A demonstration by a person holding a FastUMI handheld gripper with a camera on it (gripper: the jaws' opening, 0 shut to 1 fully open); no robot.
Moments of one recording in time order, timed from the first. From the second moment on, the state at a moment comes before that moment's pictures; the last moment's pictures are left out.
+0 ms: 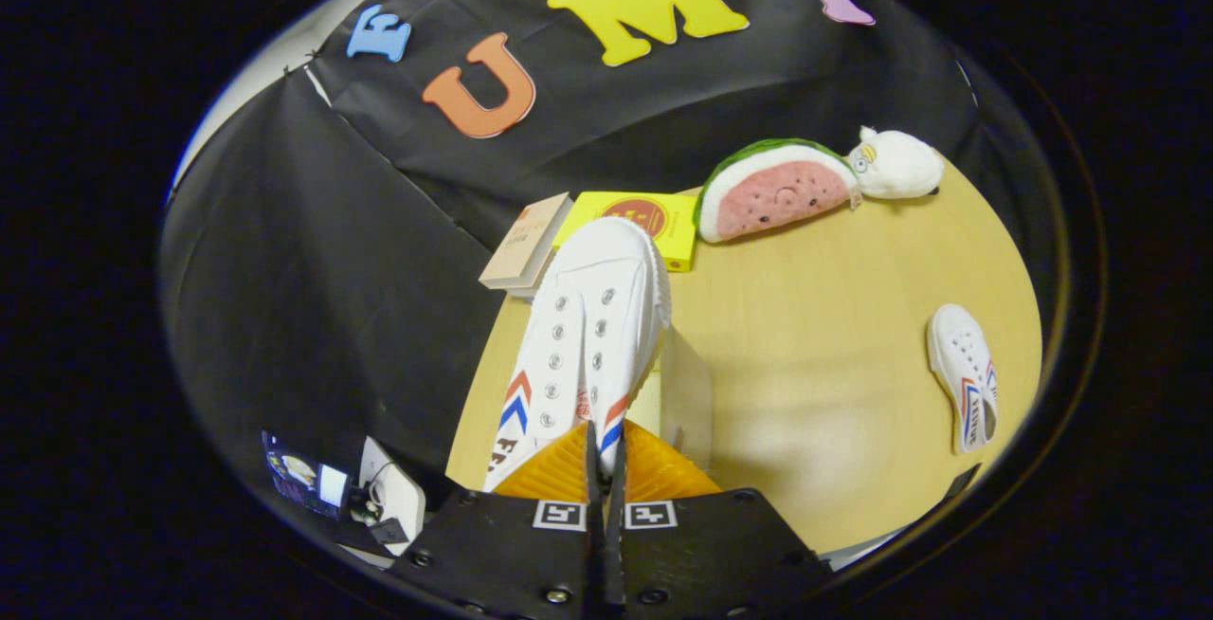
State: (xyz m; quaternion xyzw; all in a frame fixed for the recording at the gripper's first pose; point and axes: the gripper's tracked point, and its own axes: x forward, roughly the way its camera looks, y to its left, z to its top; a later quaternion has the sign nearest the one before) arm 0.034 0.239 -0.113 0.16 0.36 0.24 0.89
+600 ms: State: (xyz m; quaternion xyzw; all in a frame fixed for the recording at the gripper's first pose) arm 0.029 0.339 -0.191 0.11 0.39 0.23 0.88
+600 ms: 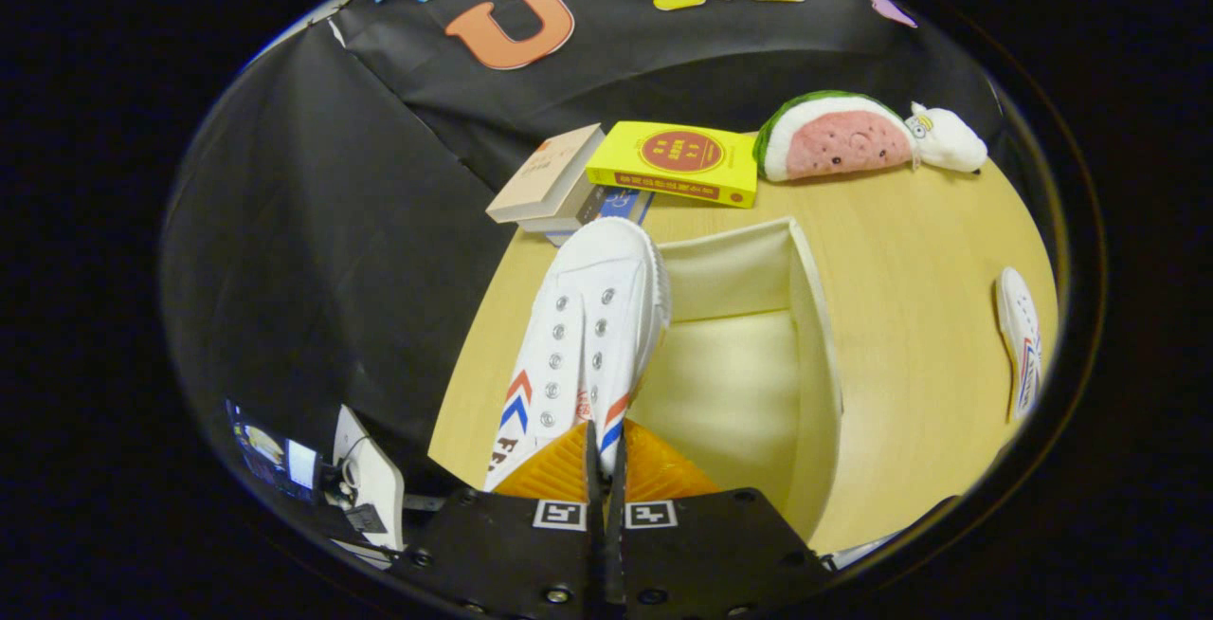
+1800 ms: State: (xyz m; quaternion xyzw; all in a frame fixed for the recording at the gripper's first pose) arm 0.039 0.338 -0.213 0.08 0.38 0.22 0.89
